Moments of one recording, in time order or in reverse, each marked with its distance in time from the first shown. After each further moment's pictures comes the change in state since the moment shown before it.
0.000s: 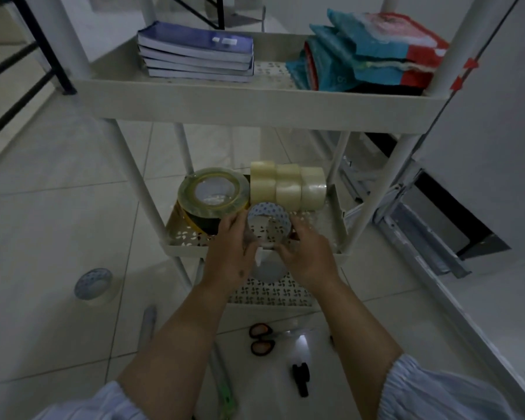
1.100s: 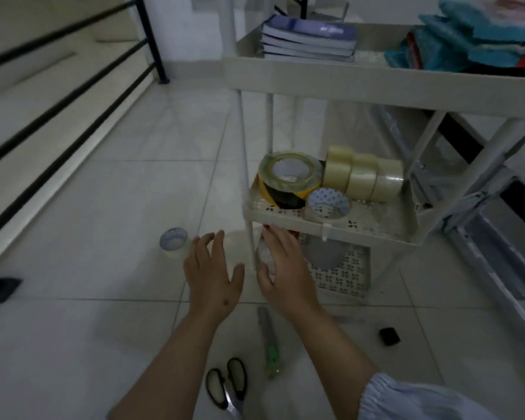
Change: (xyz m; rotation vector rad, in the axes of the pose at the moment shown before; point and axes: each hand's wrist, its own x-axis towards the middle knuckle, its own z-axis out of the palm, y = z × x) left_hand -0.130 -0.066 -0.067 0.281 0.243 -0.347; right_hand -0.077 -0.058 0.112 -0.016 -0.036 -0.417
